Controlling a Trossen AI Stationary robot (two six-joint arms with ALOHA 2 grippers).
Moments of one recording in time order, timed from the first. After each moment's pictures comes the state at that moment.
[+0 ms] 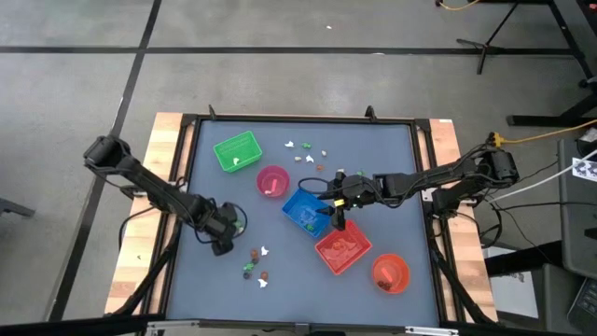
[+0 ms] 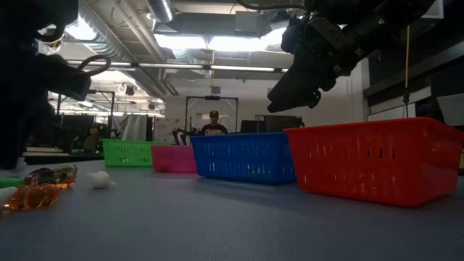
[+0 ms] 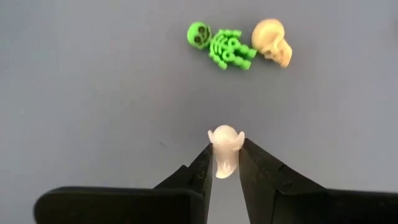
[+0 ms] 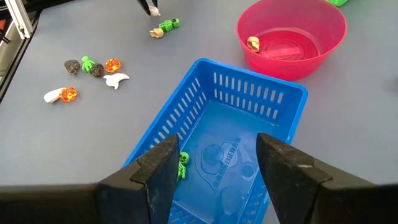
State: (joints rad) left arm -0.46 1.29 0.59 -0.70 -0.09 -0.96; right arm 0.07 1.48 0.76 0.10 0.01 0.26
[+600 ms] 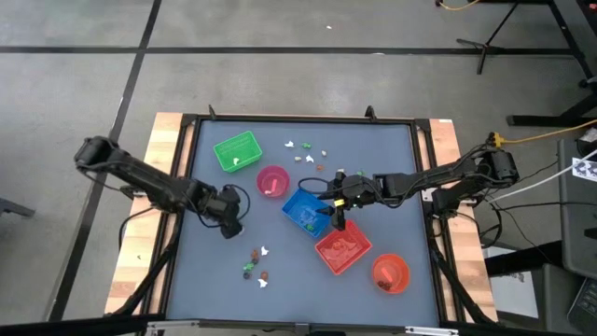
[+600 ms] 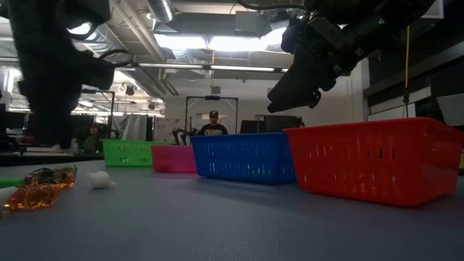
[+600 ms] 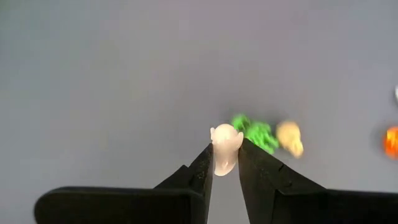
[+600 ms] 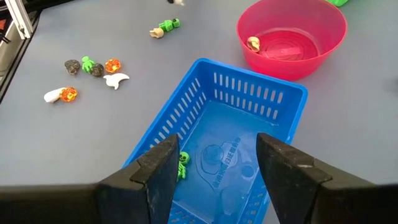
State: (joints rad) left arm -0.26 1.17 0.59 -0.70 -0.17 -0.96; right arm 0.07 1.48 0.76 0.10 0.01 0.26
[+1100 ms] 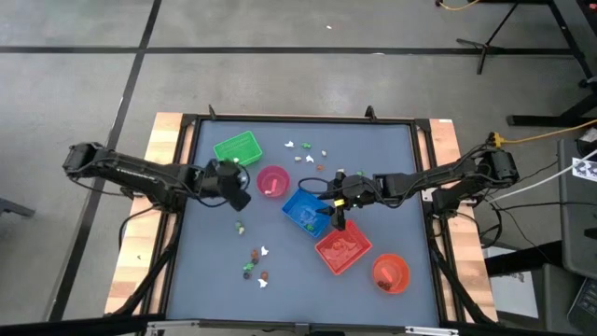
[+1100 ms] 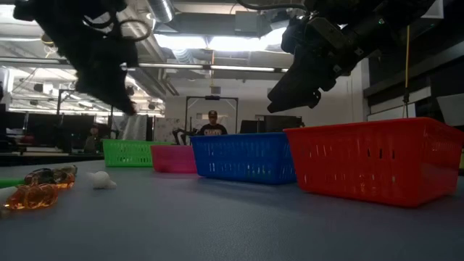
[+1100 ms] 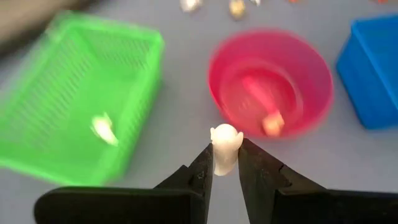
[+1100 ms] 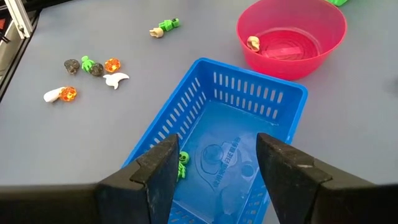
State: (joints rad) left arm -0.06 1.02 0.59 -0.55 -0.57 -0.68; right arm 0.07 1.48 0.76 0.10 0.01 0.26
